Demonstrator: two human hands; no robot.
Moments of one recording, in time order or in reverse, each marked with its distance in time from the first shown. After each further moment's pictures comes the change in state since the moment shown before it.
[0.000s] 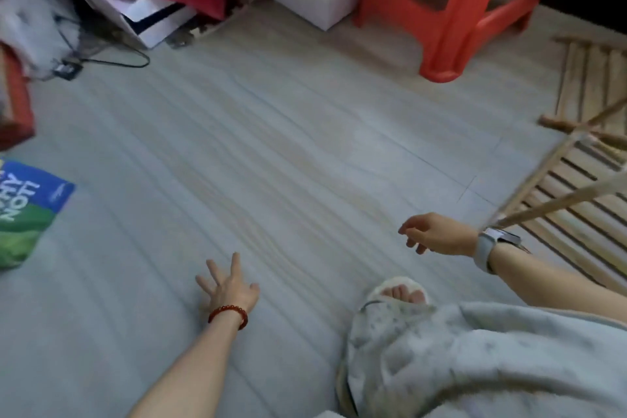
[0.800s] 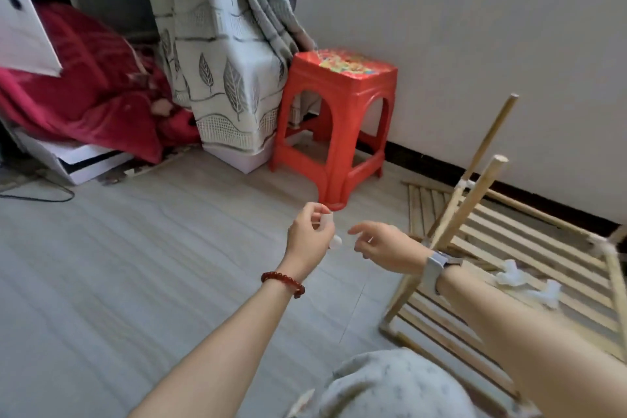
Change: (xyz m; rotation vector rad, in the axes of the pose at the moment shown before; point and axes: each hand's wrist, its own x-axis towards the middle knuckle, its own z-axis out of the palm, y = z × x) left_hand -0.182 0.265 -0.154 -1.026 -0.003 1.022; right_hand -0.151 -0.054 -0.119 -0.144 0.586 -0.189
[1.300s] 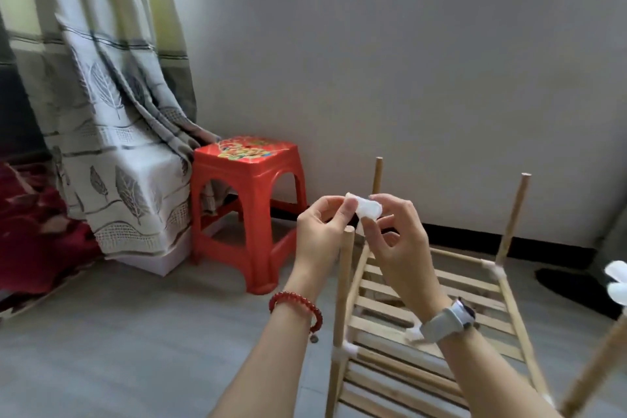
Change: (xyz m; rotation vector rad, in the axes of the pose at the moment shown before) left_hand 0.011 0.173 0.158 -0.357 -0.240 0.361; right_hand -0.090 0.061 -0.136 0.421 1.155 -0.339
